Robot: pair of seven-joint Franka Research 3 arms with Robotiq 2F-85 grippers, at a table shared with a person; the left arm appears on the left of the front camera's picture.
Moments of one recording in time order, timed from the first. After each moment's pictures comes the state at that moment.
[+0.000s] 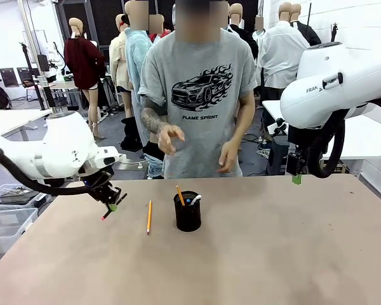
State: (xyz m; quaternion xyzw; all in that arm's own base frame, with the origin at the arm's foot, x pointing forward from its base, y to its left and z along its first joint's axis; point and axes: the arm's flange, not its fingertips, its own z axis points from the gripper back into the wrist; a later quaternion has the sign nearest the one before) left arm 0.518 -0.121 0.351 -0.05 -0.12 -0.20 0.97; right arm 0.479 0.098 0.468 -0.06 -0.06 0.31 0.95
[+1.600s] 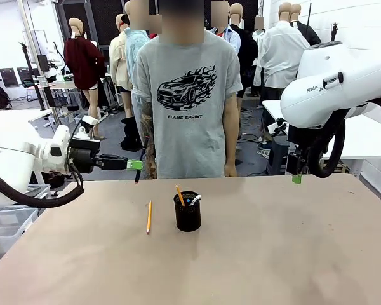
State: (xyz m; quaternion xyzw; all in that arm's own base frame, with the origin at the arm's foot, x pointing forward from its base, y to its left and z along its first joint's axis) left arm 0.451 -0.117 0.417 -0.46 -0.41 -0.42 0.67; right arm 0.479 0.097 0.468 -0.06 -0.06 0.31 0.95
